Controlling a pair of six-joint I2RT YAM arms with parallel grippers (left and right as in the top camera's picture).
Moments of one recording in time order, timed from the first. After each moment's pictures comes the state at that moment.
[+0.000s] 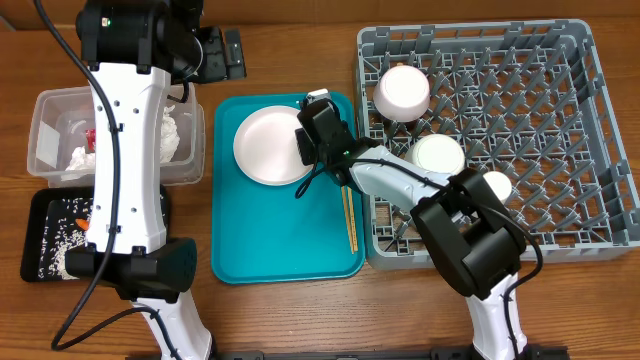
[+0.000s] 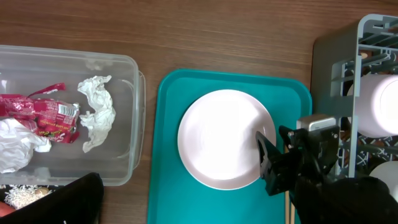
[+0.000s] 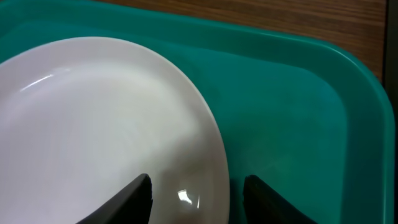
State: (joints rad) left arm -0.10 1.99 2.46 -1.54 -0.01 -0.26; right arm 0.65 2.17 1.42 -0.09 0.17 0.31
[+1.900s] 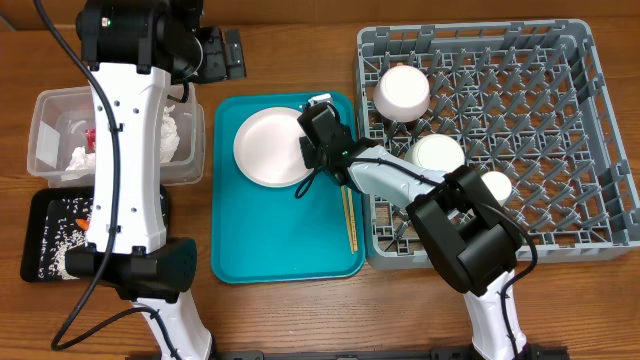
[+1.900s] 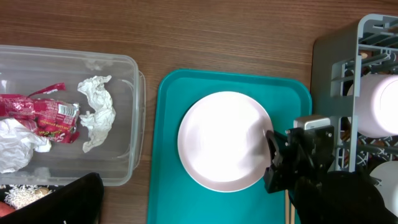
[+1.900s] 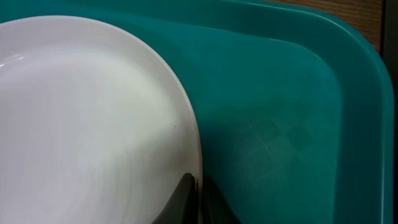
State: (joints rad) left arm -0.10 1.99 2.46 -1.54 -0.01 -0.26; right arm 0.65 2.18 1.43 -0.15 0.19 0.32
